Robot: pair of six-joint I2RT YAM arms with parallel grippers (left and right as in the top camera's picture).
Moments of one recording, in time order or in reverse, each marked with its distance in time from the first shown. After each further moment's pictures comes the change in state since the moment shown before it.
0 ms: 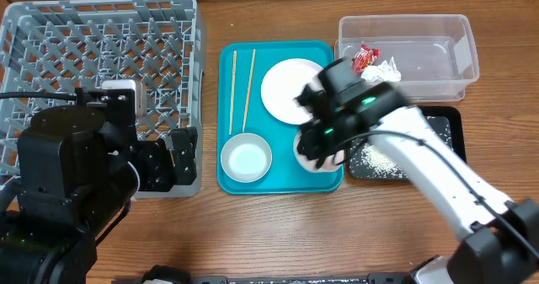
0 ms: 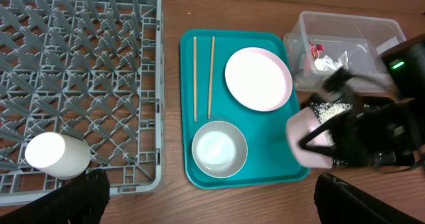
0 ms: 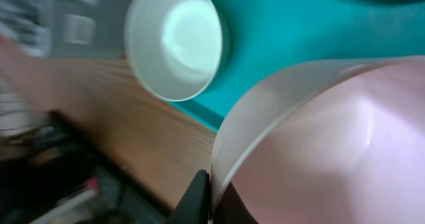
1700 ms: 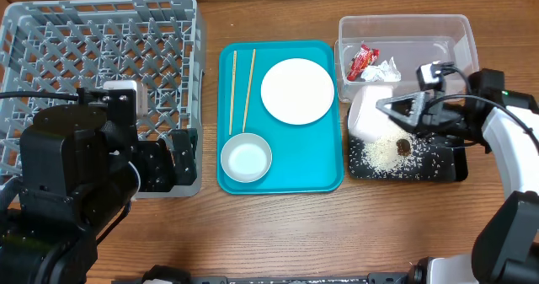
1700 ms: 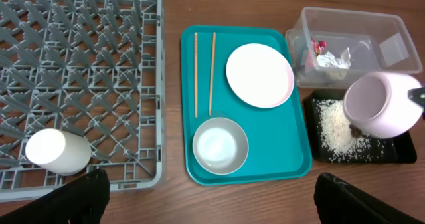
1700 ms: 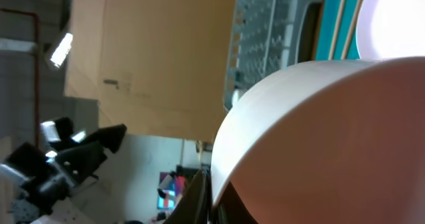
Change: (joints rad) left arm 0.000 0.004 0.000 -0.012 0.000 0.000; right arm -0.769 -0.022 -0.201 -0.062 -1.091 -0.411
